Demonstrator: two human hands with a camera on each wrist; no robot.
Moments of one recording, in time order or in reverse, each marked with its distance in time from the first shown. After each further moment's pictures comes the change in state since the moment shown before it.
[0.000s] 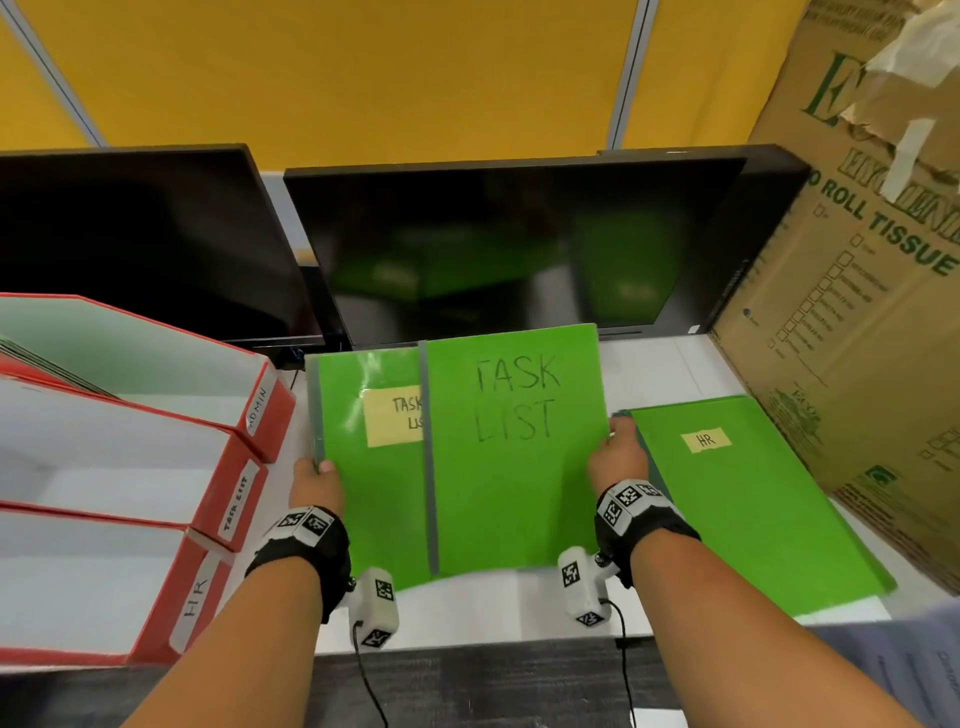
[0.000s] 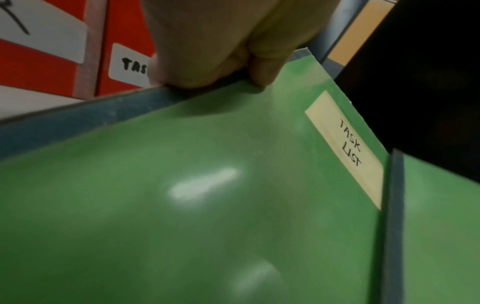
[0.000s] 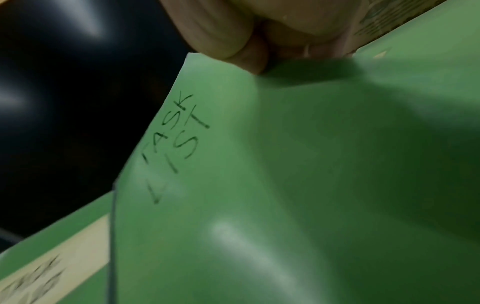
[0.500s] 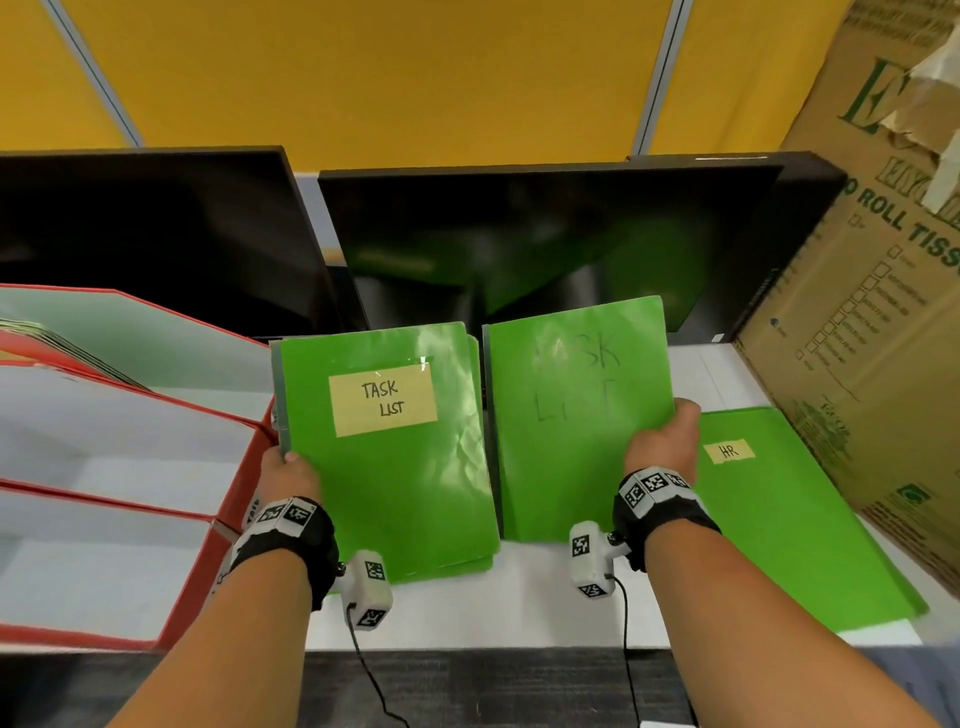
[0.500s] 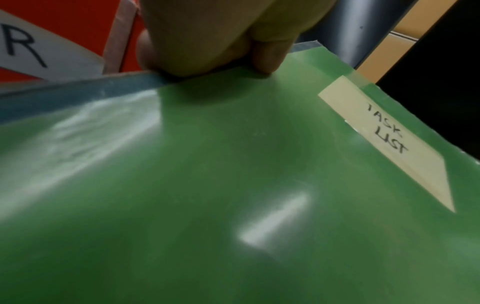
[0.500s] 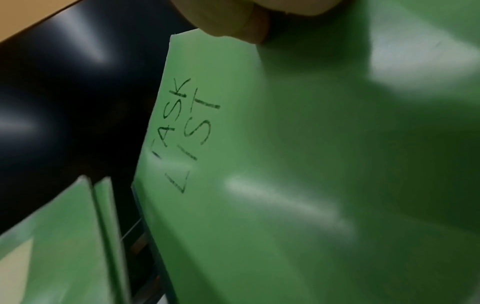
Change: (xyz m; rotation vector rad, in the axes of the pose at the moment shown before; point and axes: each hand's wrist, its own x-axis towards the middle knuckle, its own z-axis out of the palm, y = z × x) left_hand 0.015 0.002 -0.043 -0.090 0.178 -0.039; right_hand 0.013 -0.017 -0.008 0.166 0.323 0.082
